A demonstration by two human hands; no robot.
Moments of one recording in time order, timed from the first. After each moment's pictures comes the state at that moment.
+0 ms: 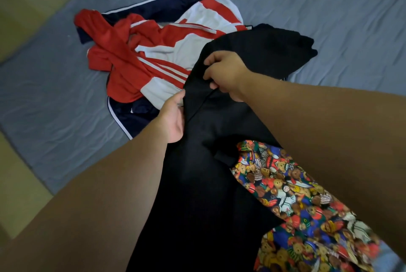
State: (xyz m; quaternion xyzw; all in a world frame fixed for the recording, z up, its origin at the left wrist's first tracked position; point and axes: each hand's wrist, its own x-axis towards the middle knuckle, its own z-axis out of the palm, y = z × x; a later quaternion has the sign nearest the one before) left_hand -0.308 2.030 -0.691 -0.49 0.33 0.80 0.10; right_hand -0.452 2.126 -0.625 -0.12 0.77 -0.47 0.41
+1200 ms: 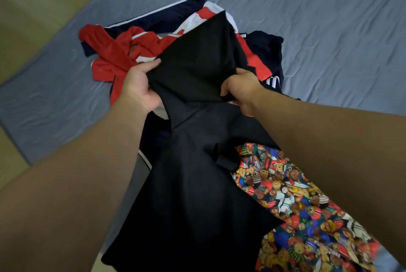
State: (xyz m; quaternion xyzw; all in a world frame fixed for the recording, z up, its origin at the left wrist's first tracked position) left_hand -0.335 1.982 -0.607 -0.42 0.32 0.84 -0.13; right_hand -0.457 2.163 -0.639 0.05 0.70 -0.57 0.42
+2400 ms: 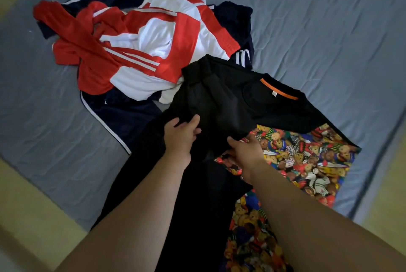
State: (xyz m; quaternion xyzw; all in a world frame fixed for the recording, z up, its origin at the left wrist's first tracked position) left_hand -0.280 2.175 -0.701 -0.60 0.42 0.68 -0.05; right_hand -0.330 2.335 -0.722 0.32 0.64 -0.56 0.43
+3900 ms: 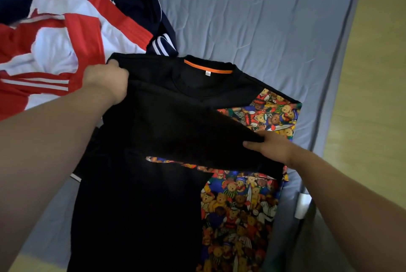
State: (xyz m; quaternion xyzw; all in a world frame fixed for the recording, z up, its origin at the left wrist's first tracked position) left_hand -0.447 2.118 -0.687 -0.03 0.92 -0.23 0.32; right_hand -0.387 2.542 -0.719 0.13 0.77 -0.30 0.54
